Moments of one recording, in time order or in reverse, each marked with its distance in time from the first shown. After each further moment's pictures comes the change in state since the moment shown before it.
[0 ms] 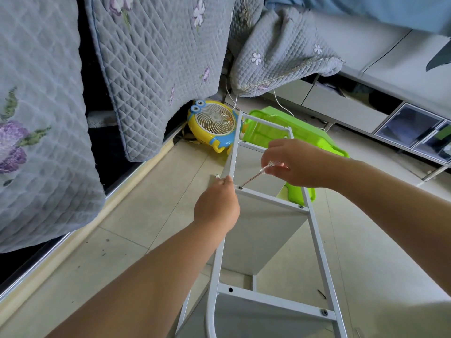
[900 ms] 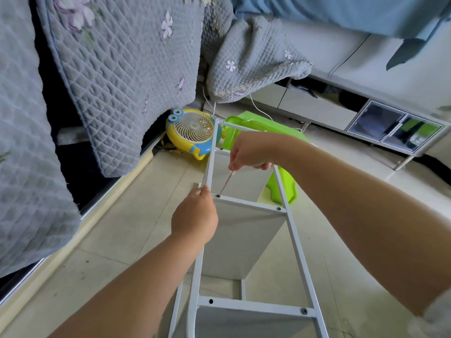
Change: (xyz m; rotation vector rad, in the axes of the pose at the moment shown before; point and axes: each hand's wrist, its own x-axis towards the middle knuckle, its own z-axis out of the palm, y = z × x) left_hand -0.003 -0.001 0.002 0.067 0.006 -0.005; right_hand 0.033 -0.018 -0.024 0.127 -0.268 0.389
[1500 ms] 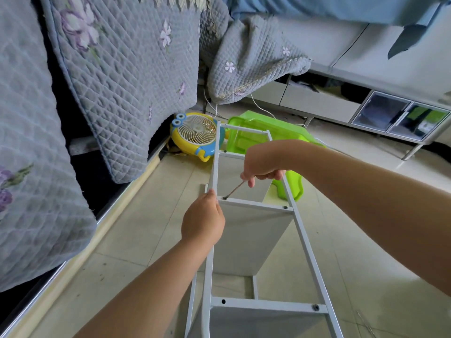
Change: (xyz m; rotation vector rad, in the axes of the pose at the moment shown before) left_hand -0.010 0.002 -0.005 -0.157 0.025 -0.005; right_hand 0.002 0.015 0.011 0.182 -0.254 0.143
